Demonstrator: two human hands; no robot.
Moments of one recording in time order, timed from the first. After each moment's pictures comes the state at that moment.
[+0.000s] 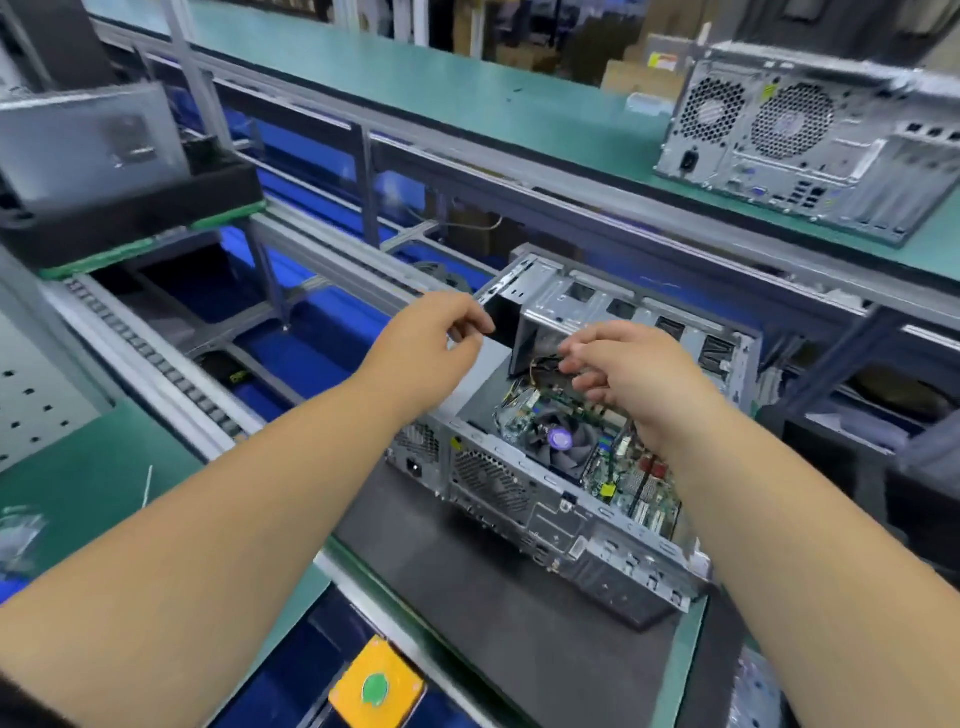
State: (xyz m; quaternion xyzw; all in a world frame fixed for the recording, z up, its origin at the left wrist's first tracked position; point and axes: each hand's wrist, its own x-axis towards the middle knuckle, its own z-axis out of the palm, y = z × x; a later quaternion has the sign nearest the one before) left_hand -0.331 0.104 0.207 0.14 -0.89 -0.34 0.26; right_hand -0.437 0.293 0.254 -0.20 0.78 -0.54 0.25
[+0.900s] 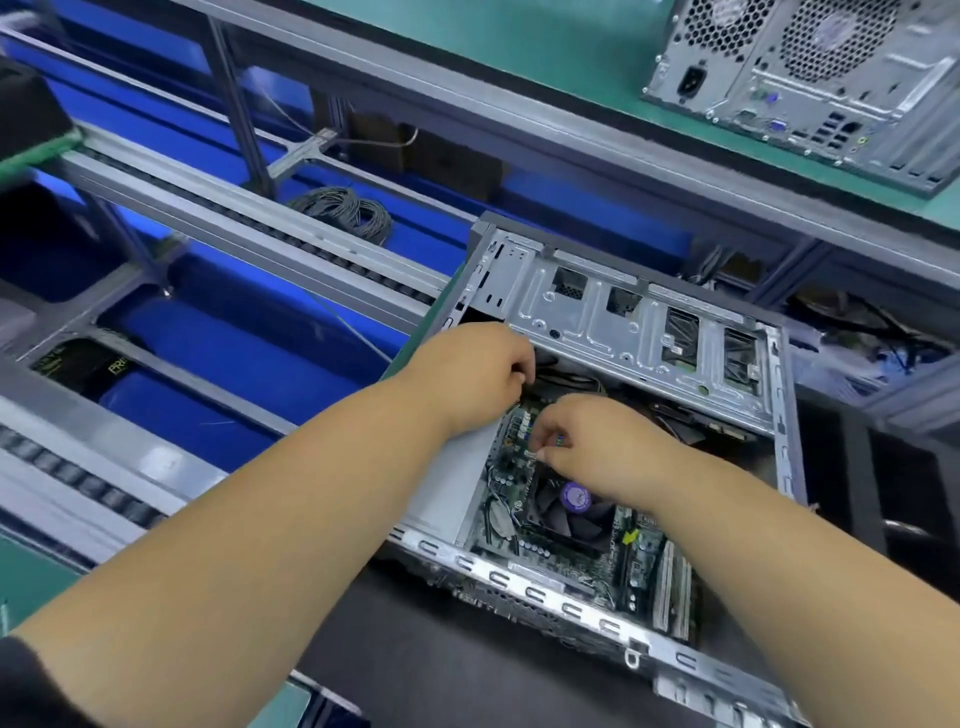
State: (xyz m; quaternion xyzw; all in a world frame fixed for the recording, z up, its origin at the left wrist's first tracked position) left_hand -0.464 0.055 0.181 0.02 -0.97 -0.23 -0.01; right_hand -0.507 0.228 0.180 -0.39 0.89 -0.07 0.23
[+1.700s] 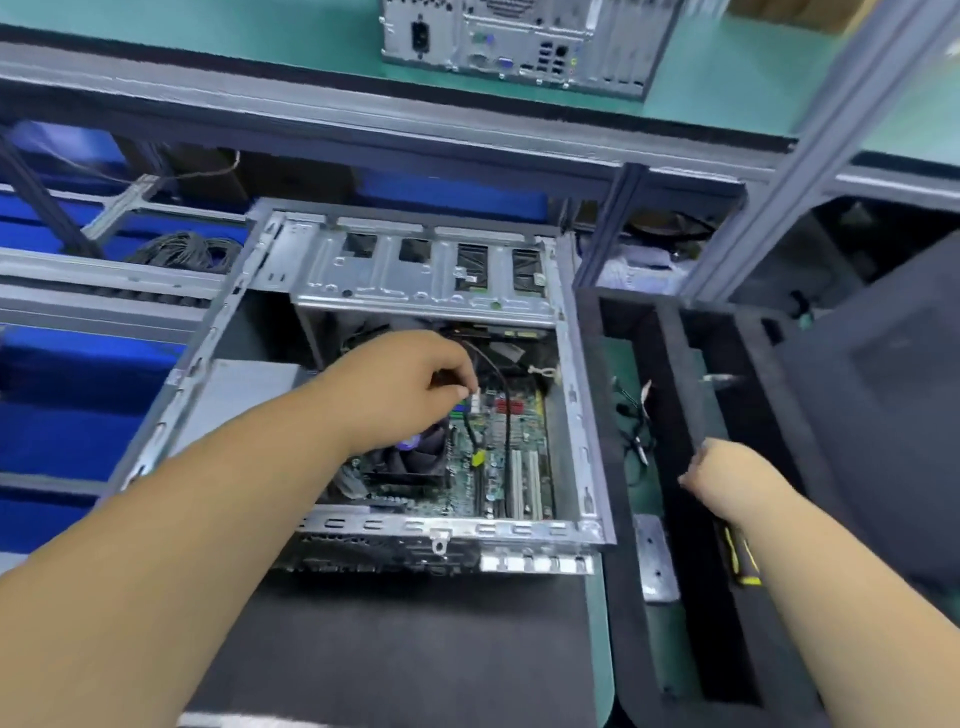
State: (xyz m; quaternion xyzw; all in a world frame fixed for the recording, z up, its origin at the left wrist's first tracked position) left_hand -0.451 0.174 0.196 -0.13 -0.95 -0.27 -0.06; right_hand -0.496 0.539 0.101 0.13 0.97 -0.06 0.21
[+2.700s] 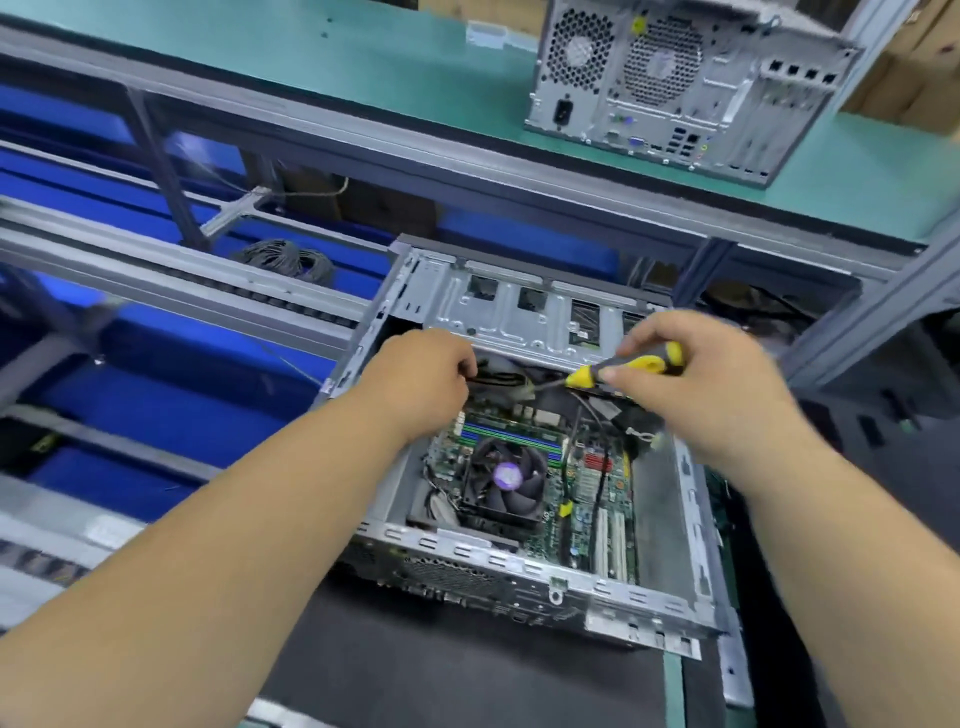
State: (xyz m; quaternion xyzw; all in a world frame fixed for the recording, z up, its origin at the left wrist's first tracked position) left_hand -0.458 0.090 0.184 0.05 -0.98 -0.19 0.02; right_hand -0.480 0.334 0.262 -0.17 0.92 -0.35 -0.03
